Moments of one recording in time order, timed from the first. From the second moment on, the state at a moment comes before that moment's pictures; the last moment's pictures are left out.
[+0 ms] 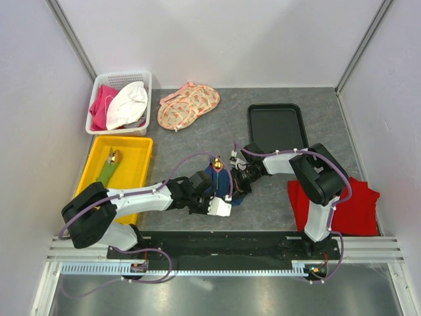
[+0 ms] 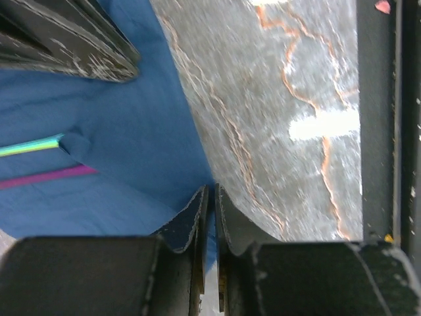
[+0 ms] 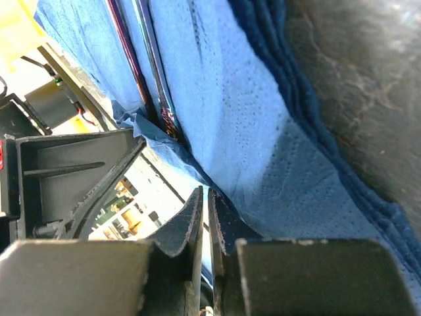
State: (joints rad) left arm -0.98 1.41 0.67 -0.32 0.24 0.80; right arm 0.55 1.89 0.91 -0.27 -0.80 0.58
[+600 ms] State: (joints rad) left arm -0.90 1.32 0.77 -0.40 0.40 0.63; right arm 0.54 1.89 0.93 -0.29 -0.79 0.56
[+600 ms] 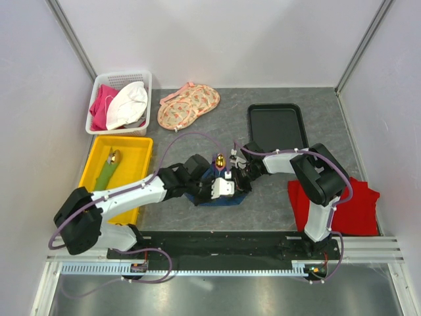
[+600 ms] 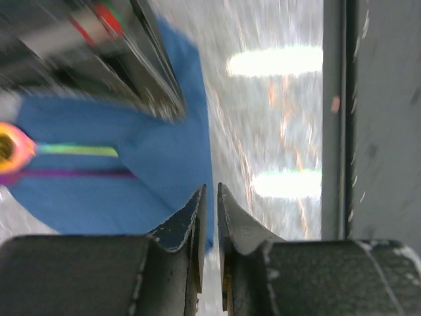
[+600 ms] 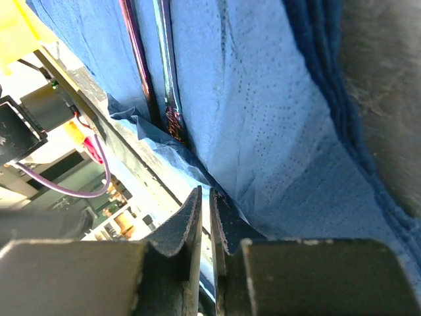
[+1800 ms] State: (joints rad) left arm -0.60 1.73 0.89 -0.09 0.77 -0.44; right arm 0.52 1.88 0.96 -0.30 -0.75 0.53
